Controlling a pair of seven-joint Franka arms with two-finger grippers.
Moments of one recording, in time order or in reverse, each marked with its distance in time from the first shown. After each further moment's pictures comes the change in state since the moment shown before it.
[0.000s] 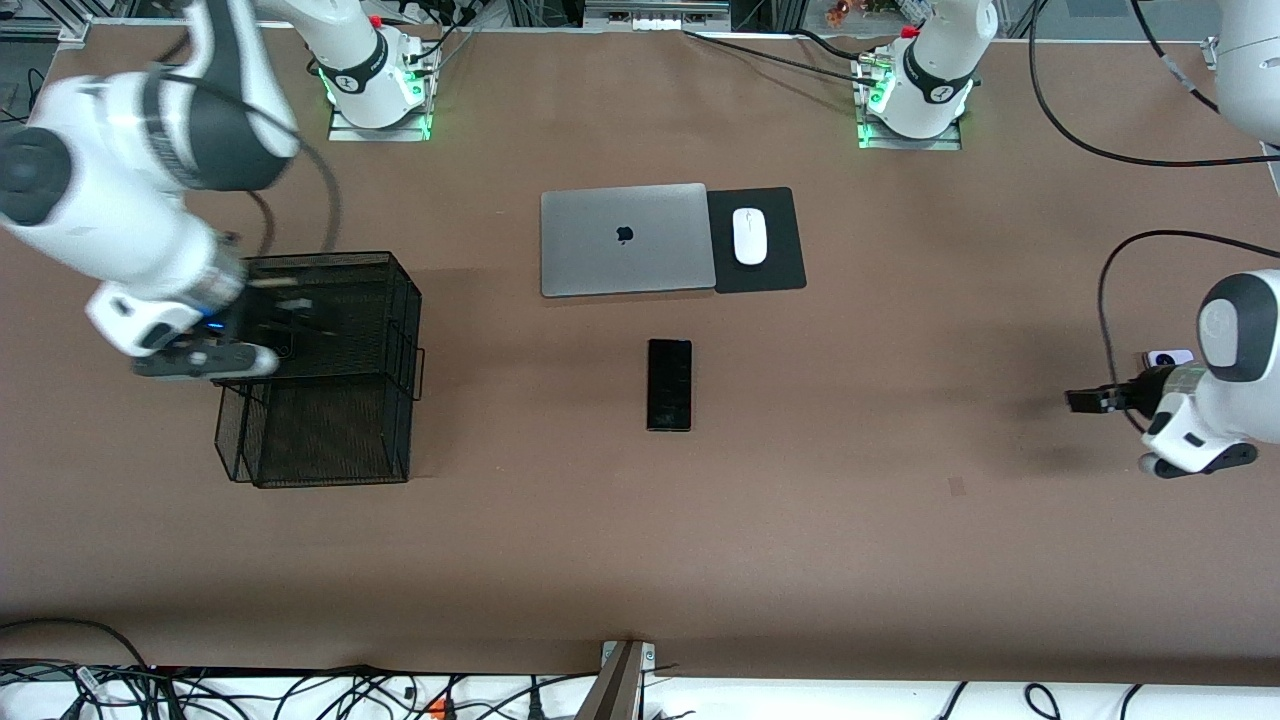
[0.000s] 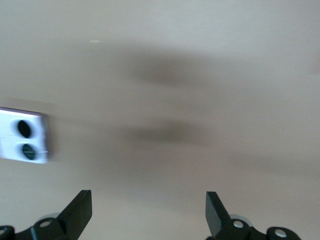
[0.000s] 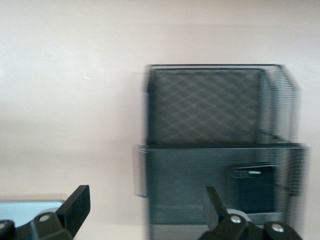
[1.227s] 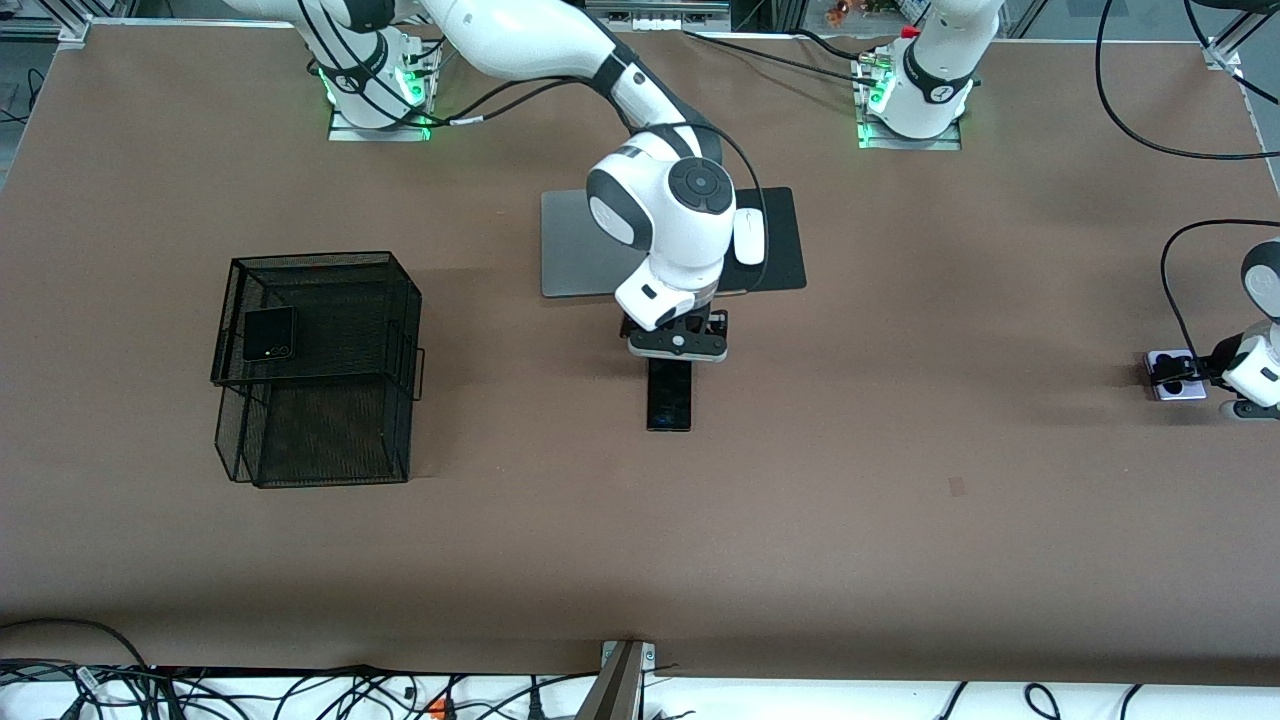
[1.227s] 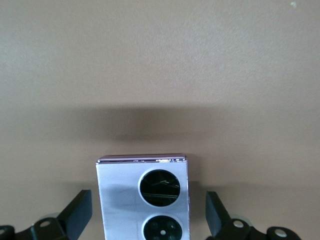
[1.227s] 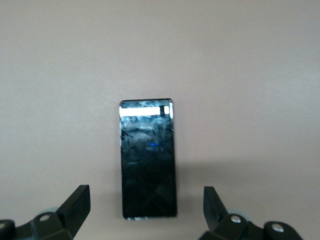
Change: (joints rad) left arm 0.351 0.079 0.001 -0.242 0.058 0.595 0.408; right arm 0.335 0.698 0.205 0.639 -0.140 0.166 0.743
